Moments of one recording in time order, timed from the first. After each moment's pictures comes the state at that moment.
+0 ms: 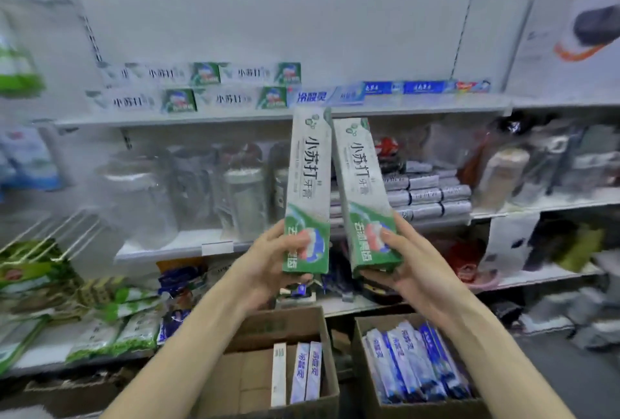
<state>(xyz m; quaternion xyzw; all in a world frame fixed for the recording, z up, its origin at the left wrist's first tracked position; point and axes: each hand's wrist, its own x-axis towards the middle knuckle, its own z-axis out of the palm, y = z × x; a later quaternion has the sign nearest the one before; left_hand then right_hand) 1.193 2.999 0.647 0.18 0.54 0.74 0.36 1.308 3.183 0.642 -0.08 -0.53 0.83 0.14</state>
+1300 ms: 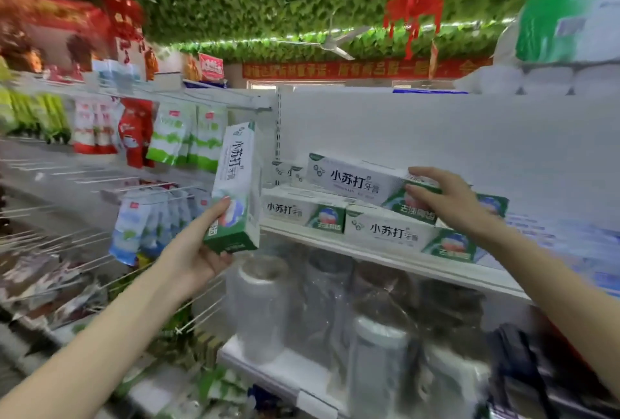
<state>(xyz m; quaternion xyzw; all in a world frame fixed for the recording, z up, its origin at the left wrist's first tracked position) 0.937 2.864 0.799 -0.05 0.47 0.88 -0.05 0.860 3.199 0.853 0.15 -0.88 0.35 0.27</state>
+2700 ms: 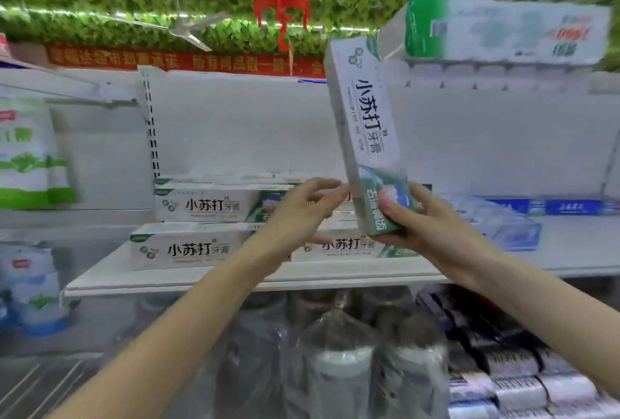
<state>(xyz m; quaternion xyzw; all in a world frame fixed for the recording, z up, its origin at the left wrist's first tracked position) 0.798 2.979 0.839 0.37 0.71 0.60 0.03 0.884 3.148 0.830 0.01 -0.71 0.67 0.22</state>
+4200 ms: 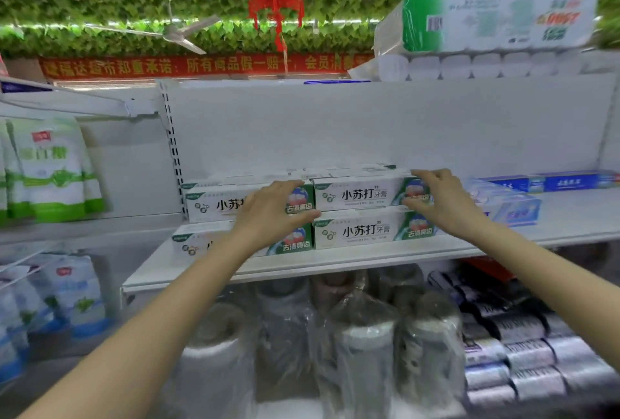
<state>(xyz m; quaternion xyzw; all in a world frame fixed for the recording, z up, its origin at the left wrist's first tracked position) 0.734 2.924 0.828 0.35 0.89 0.21 -0.19 0.851 3.197 0.821 -0.15 -0.92 0.16 0.32</state>
